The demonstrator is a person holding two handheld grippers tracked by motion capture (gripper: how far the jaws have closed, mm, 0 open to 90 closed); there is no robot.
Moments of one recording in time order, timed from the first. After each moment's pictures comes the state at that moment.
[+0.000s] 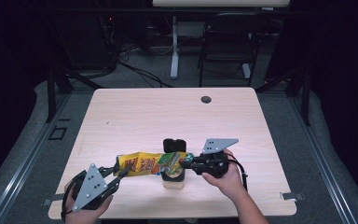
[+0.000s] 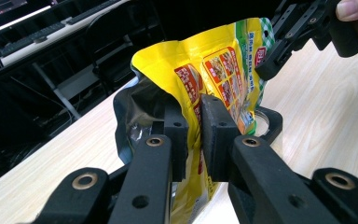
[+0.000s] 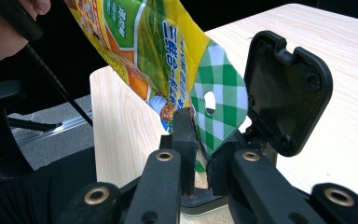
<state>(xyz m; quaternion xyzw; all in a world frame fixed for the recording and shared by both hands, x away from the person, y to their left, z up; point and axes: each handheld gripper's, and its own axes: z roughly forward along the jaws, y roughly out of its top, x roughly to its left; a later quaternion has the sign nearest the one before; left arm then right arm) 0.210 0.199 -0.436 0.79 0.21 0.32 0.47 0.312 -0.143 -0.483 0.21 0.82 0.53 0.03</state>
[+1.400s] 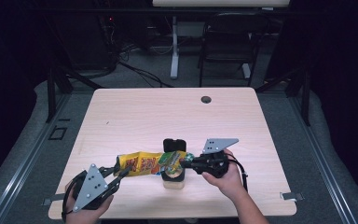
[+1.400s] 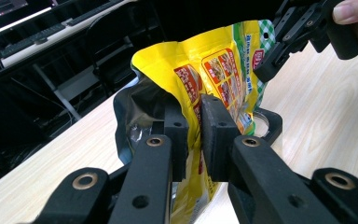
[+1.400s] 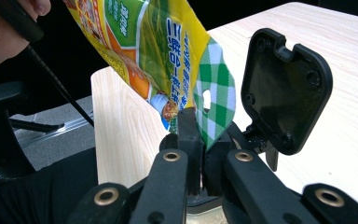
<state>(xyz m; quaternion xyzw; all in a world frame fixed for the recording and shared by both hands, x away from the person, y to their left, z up) 0.209 0.197 -0.436 0.79 0.21 0.32 0.48 0.313 -0.144 -0.484 0.21 0.82 0.54 0.02</state>
